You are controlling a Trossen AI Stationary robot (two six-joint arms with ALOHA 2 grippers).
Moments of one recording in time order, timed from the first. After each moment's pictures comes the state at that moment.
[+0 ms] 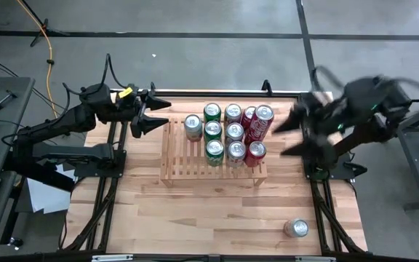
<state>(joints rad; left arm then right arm) 0.31 0.80 0.96 -0.15 0.26 -0.42 0.29 1.37 2.24 -1.12 0.00 0.57</state>
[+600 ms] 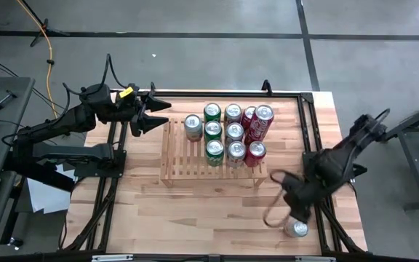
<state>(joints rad) 0.31 0.80 0.96 -0.15 0.26 -0.50 0.67 1.44 1.60 -1.56 -0.23 1.26</state>
